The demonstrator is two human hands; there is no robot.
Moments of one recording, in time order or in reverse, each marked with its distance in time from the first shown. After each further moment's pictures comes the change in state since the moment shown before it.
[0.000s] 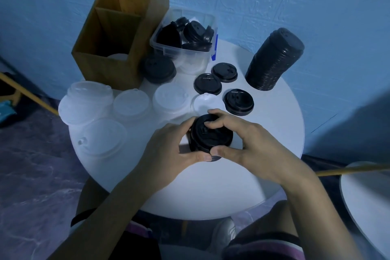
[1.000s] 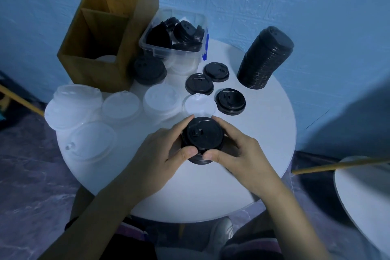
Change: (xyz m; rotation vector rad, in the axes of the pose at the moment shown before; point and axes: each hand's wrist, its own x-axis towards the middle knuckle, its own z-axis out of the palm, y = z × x) left_hand -0.006 -0.008 -0.002 -0.067 -0.083 0.012; right_hand -0.013 0.022 0.037 0.407 0.250 0.104
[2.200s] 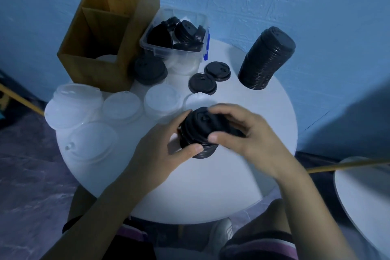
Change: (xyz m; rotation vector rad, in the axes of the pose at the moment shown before) left_hand 0.009 0.003 0.001 0.041 0.162 -0.006; right_hand 0.022 -0.029 -0.025 0.020 -0.086 -0.105
